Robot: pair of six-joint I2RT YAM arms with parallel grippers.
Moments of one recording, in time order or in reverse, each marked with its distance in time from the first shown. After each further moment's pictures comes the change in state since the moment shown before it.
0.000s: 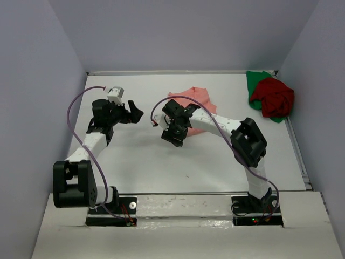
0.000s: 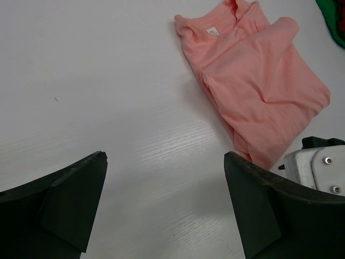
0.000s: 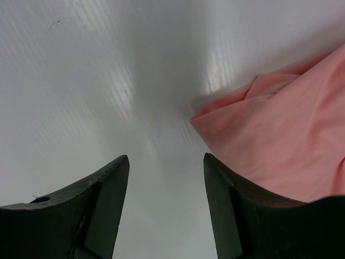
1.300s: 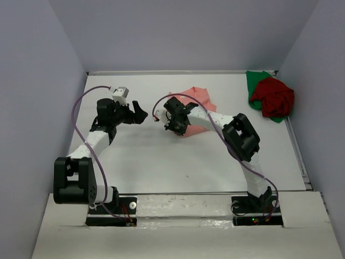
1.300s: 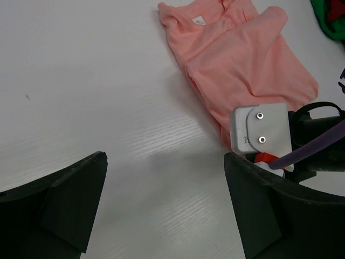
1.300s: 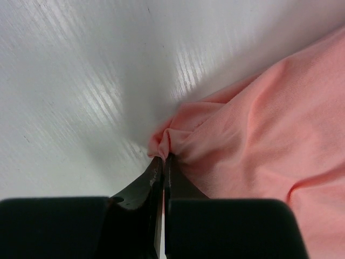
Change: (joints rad) left arm -0.052 0.015 0.005 -0.005 0.006 -0.010; right arm -0.068 0.134 0.053 0.137 0.097 -0.067
